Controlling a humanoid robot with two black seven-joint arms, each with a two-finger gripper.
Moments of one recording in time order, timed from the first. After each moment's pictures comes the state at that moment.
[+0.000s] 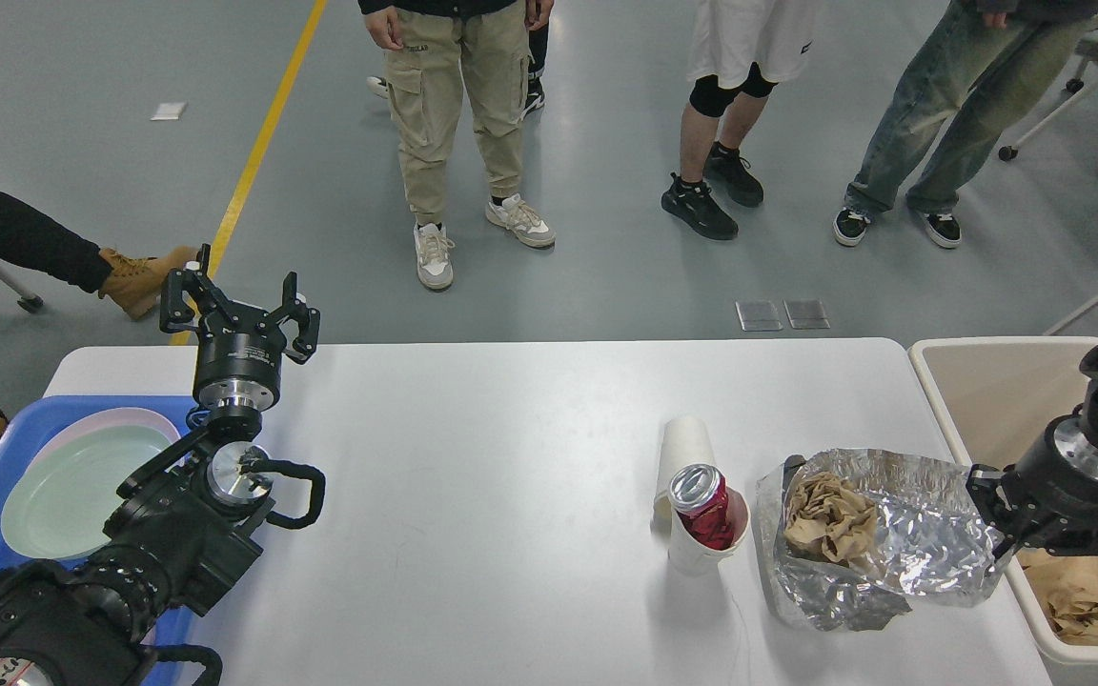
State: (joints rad) left arm -0.76 0.02 -0.92 -0.21 -0.11 -0.49 -0.61; right arm 1.44 -0.53 -1.20 0.90 0.09 0.69 -0.28
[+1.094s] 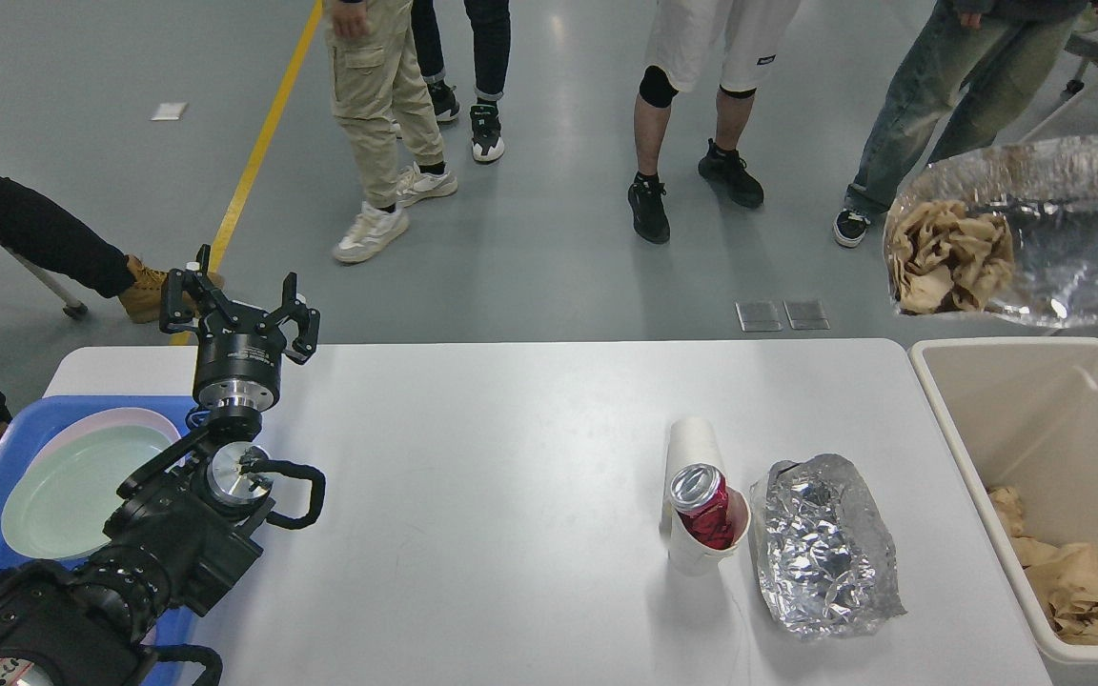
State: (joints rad) left arm -0.76 0.02 -0.93 -0.21 -0.11 -0.49 -0.61; right arm 2.25 -0.59 -1.35 0.93 -0.10 0.96 -0.41
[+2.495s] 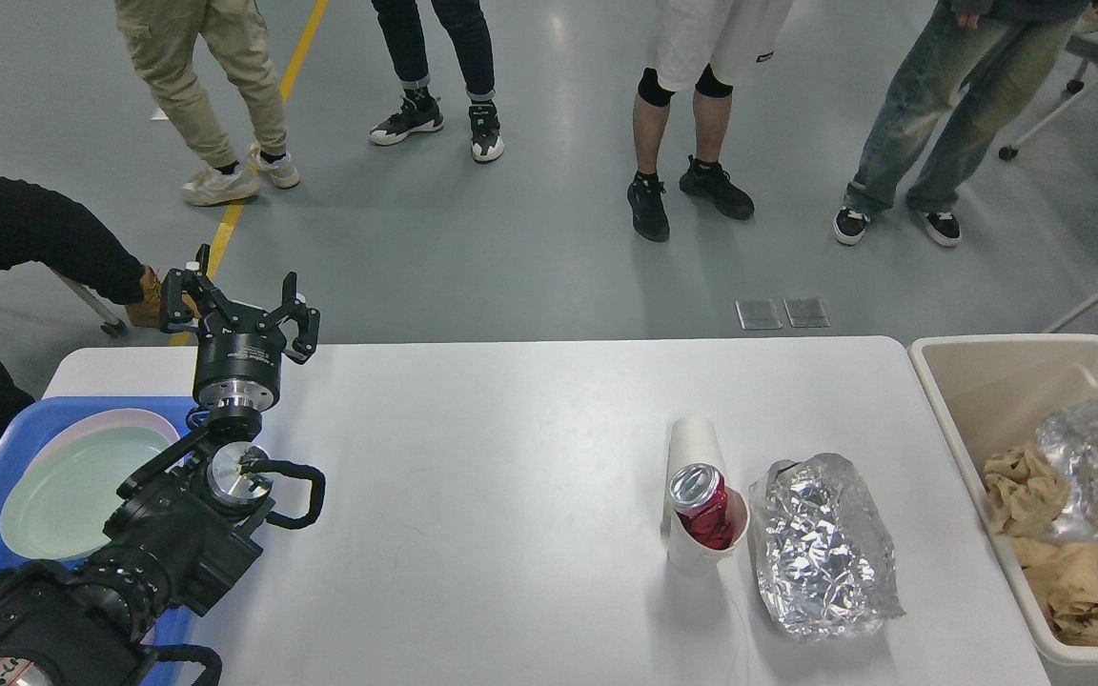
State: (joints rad) left arm -0.76 0.02 -0.92 -0.21 -0.11 -0.49 -0.61; right arm 1.23 -0.57 -1.27 0.60 -0.29 0.29 -0.41
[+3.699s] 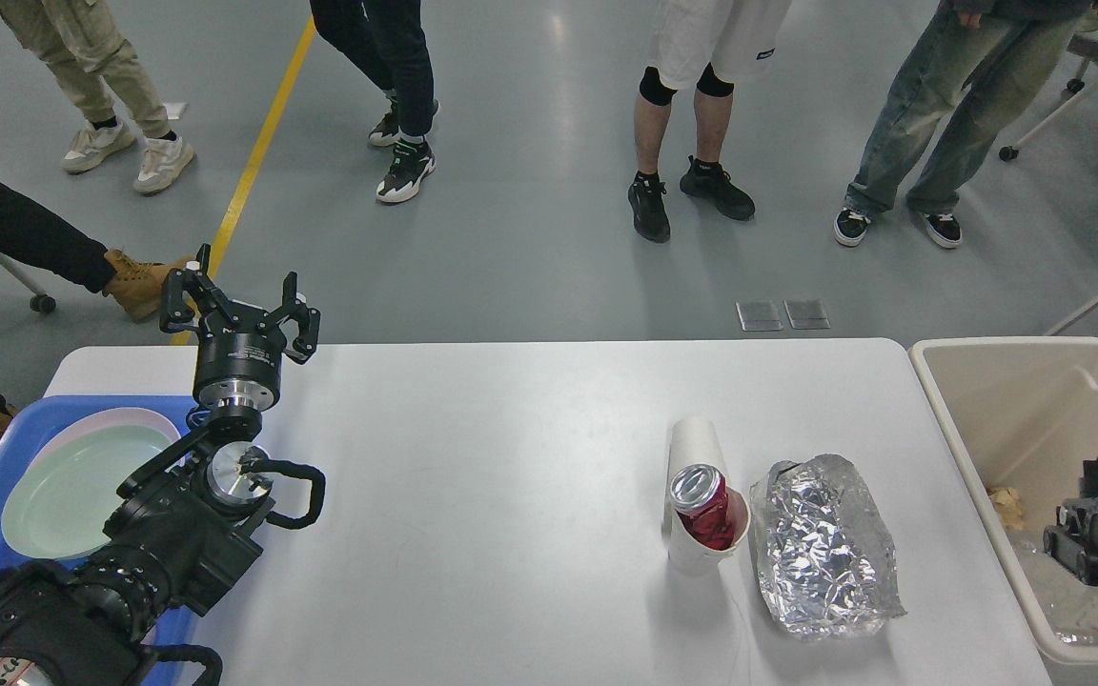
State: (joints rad) left arm -0.76 0.02 -0.92 -0.21 -0.11 -0.49 -0.61; right arm 0.87 -0.38 -1.18 0.37 -0.31 0.13 -0.40
